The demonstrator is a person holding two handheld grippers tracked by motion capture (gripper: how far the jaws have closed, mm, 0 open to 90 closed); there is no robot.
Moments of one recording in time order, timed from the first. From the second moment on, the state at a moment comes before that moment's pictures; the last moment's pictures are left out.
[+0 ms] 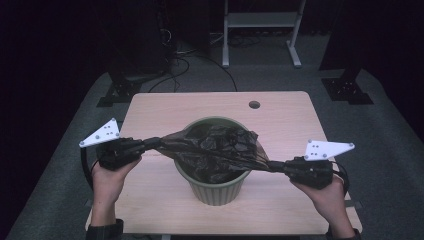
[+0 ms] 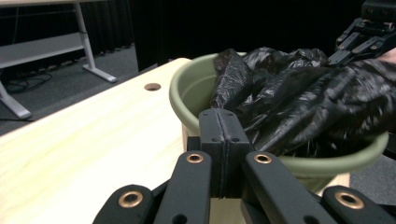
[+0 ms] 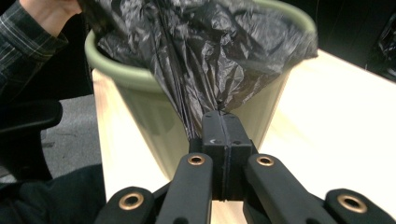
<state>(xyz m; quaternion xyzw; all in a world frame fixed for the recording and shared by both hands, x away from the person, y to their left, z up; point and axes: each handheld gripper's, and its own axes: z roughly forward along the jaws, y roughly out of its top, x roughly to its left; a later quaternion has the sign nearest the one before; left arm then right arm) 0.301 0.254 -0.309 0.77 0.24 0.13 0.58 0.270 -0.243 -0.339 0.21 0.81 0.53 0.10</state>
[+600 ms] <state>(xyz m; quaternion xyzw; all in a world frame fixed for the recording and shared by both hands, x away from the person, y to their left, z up) 0.345 0.203 -0.265 0.79 0.21 0.11 0.57 0.270 -0.240 -0.342 0.20 0.82 0.53 0.10</state>
